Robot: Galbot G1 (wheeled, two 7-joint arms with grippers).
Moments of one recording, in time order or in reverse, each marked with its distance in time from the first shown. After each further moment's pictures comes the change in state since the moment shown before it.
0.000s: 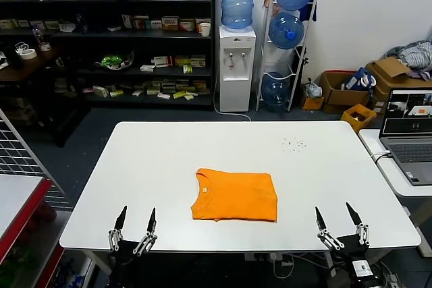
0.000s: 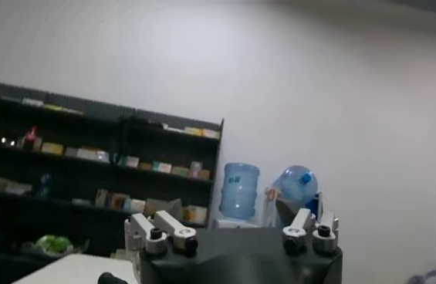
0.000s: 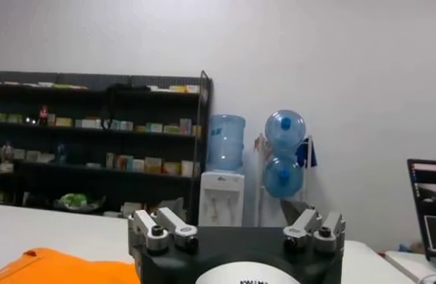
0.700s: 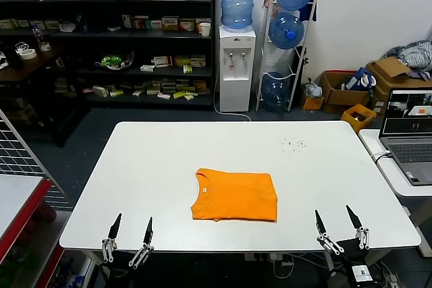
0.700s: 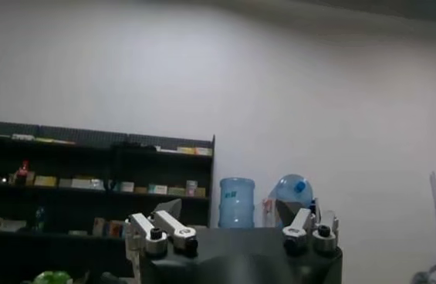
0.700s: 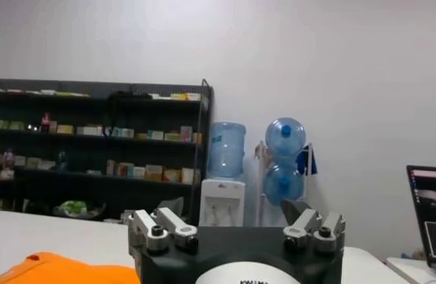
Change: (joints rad) left arm 0.047 -0.052 -0.062 0.002 0.060 -0.099 0.072; right arm 0.001 0.042 0.017 -0.016 -0.007 0.043 -0.044
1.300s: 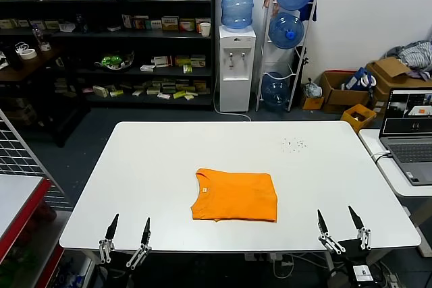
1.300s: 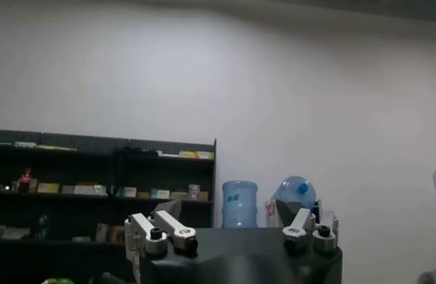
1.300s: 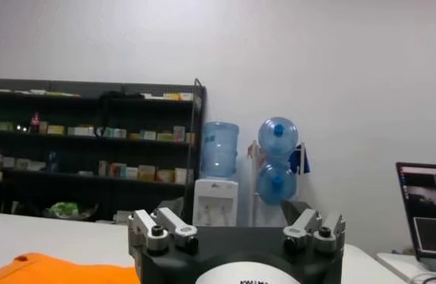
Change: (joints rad) left arm -0.001 -0.013 -0.022 0.005 0.002 -0.016 0.015; right arm 0.012 0.009 0.008 -0.021 0.000 0.009 0.011
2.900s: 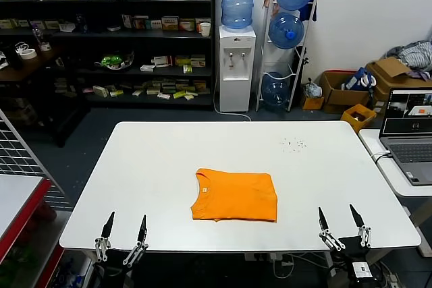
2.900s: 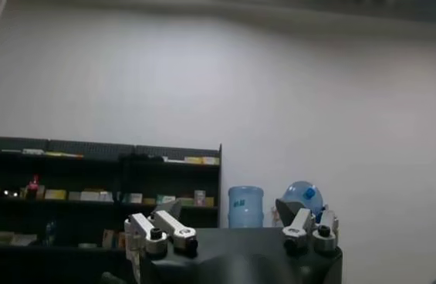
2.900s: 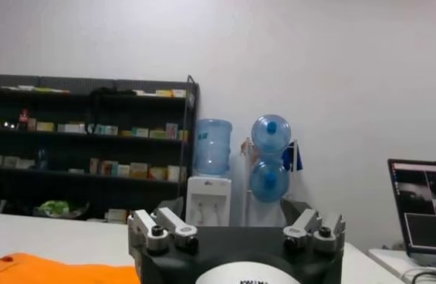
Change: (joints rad) left arm -0.004 -0.009 -0.017 -0.010 -0.003 0.000 -0.001; right arm 0.019 0.003 -0.007 -0.008 -0.015 -0.018 0.030
